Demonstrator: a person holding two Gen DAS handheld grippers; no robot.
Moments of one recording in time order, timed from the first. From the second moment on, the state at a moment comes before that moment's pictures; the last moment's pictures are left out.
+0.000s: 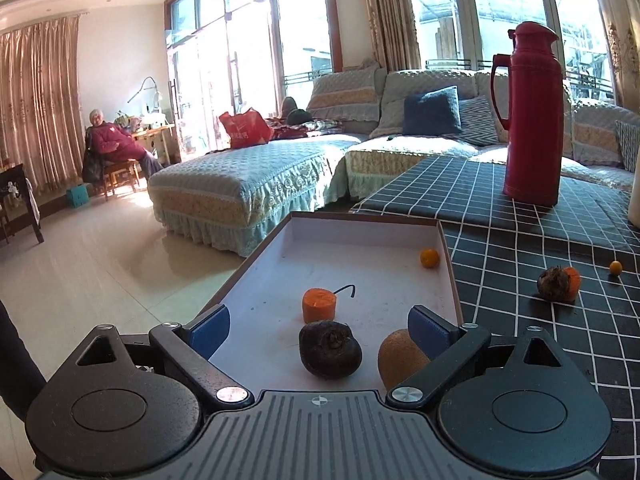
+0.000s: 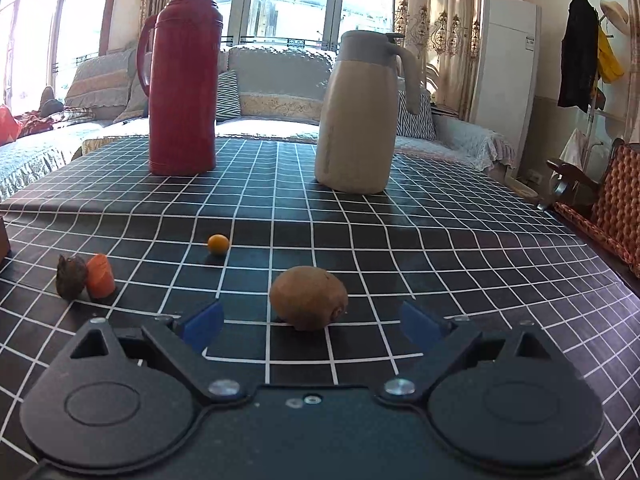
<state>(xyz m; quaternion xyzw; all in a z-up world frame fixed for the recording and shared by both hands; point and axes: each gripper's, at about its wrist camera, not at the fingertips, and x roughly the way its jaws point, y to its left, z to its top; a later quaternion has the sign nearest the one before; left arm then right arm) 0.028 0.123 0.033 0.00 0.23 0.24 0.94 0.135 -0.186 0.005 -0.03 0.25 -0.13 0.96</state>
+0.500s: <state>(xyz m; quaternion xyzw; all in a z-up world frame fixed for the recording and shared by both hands) 0.030 0.134 0.028 0.00 0.23 0.25 0.94 0.198 -0.188 -0.019 -0.06 0.30 -0.13 0.94</state>
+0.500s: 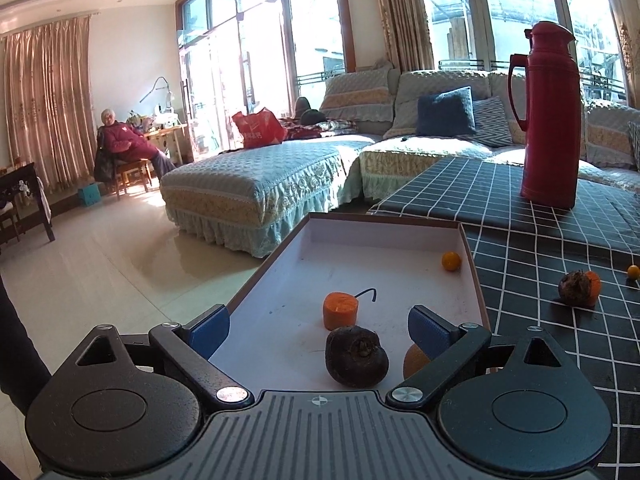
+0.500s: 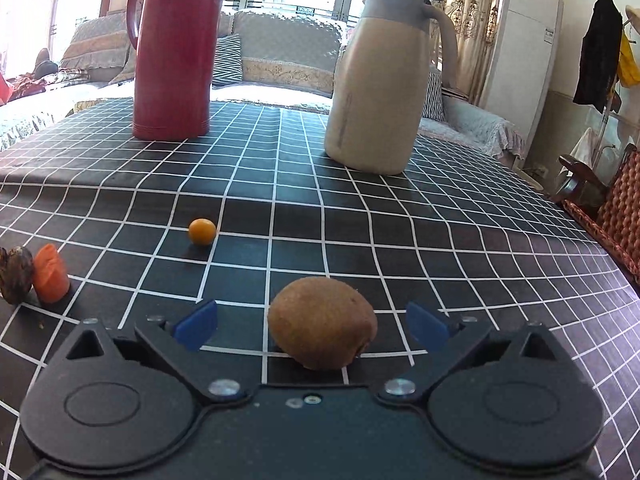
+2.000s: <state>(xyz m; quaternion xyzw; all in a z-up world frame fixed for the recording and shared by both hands) 0.027 0.137 0.033 -0.01 0.22 0.26 0.94 0.163 -0.181 0.001 0.02 0.29 -0.02 0.96</state>
